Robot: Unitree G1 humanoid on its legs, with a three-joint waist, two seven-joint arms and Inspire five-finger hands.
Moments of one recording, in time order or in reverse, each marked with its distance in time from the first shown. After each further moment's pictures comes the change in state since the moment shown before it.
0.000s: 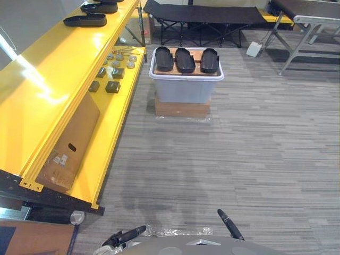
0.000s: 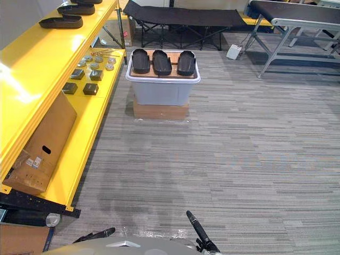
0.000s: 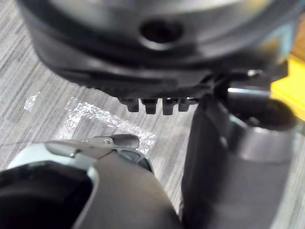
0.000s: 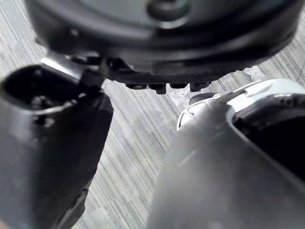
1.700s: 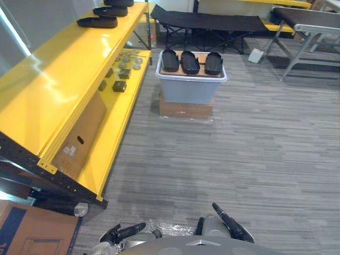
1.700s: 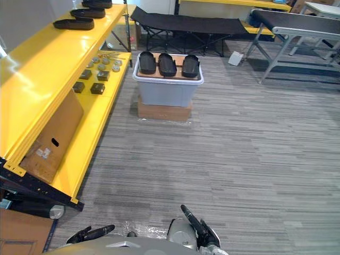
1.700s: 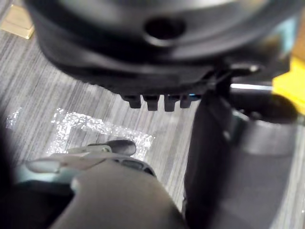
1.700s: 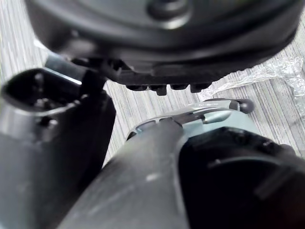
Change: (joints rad) left arm -0.056 0.036 -0.077 0.003 0.072 -0.063 -0.002; right arm 0.024 -0.010 0.114 -0.042 -0.075 -0.199 0.015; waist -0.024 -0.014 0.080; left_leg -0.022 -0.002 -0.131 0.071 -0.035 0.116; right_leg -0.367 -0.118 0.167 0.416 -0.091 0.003
